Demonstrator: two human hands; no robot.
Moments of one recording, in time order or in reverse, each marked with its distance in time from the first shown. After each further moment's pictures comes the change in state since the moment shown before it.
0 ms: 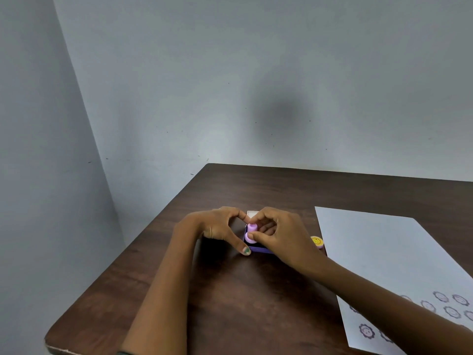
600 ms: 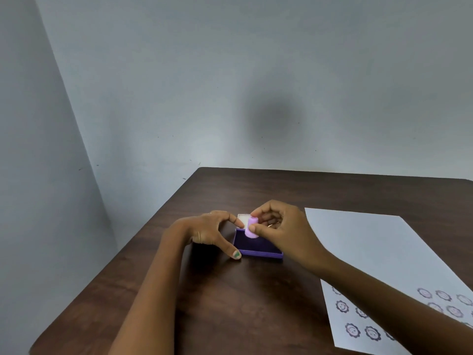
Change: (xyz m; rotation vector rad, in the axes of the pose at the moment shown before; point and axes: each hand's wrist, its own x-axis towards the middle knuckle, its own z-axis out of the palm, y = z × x) left_hand 0.002 -0.001 0.000 0.019 -0.032 0.004; right_hand -0.002 -0.007 -0.025 0.174 0.051 0.118
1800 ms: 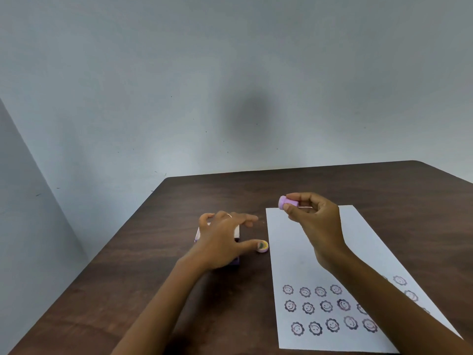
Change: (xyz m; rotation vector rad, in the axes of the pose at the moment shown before) left_hand 0.030 0.081 0.069 0.336 0.502 0.330; right_hand -0.018 0.043 -0.094 0.288 0.546 0.242
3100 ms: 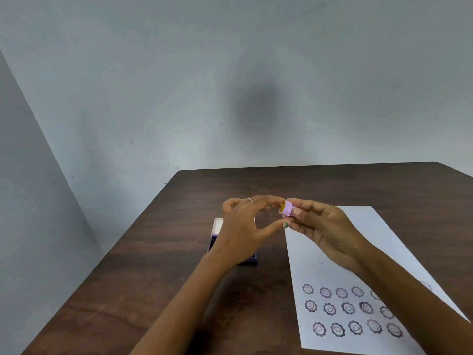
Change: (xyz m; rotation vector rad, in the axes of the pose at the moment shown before) left_hand 0.001 0.015 -0.005 -0.274 0.345 0.149; right_hand 0.002 -0.002 -0.001 0.421 -0.489 0.342
